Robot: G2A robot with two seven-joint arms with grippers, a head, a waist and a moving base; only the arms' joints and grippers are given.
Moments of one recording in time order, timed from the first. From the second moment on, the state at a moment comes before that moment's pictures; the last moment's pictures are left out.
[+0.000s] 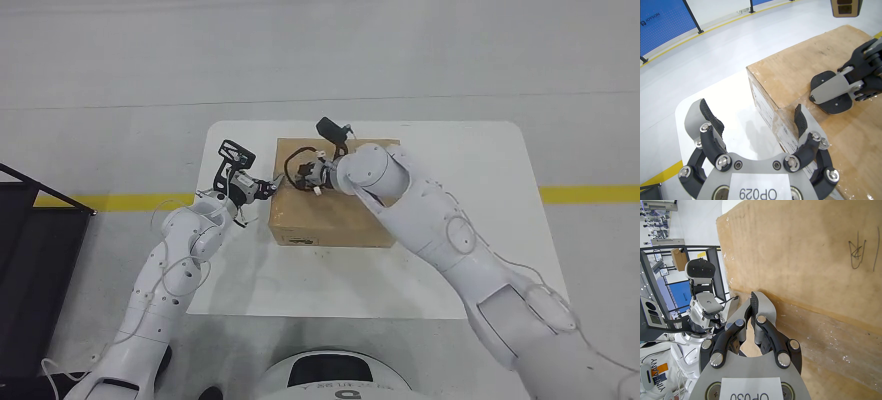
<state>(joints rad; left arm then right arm) 1.27 -1.24 -1.26 -1.43 1.31 -0.32 -0.17 -0.75 -1.39 0.76 -1.21 -0.10 0.54 0.74</state>
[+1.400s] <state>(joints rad) 1.27 -1.24 -1.26 -1.43 1.31 -0.32 -0.17 -1.12 -1.25 1.14 -1.58 -0.20 0.59 0.76</state>
